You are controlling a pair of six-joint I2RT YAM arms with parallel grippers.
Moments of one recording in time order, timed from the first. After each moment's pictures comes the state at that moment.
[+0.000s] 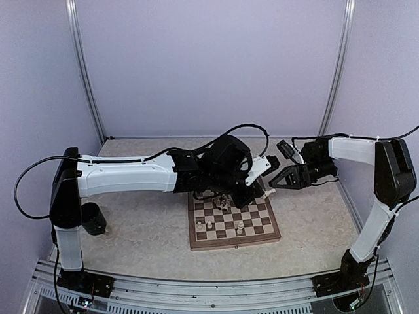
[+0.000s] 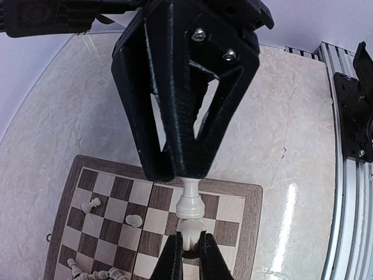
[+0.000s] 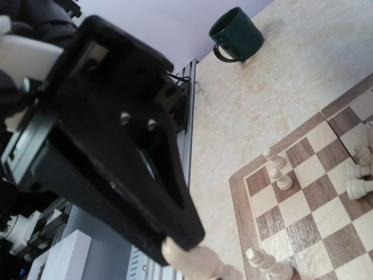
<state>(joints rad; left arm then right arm) -1.14 1.99 1.70 -0.33 0.05 0.17 0.22 1.75 1.22 -1.15 -1.42 -0.95</state>
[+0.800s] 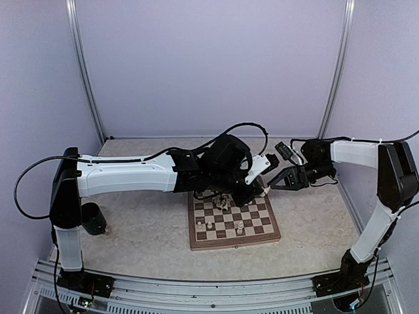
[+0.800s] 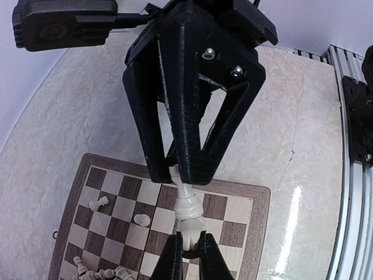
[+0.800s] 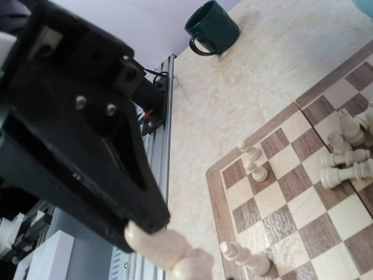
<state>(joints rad) -1.14 1.99 1.71 -0.33 0.02 0.15 0.23 1.71 1.15 -0.92 -1.37 -0.73</state>
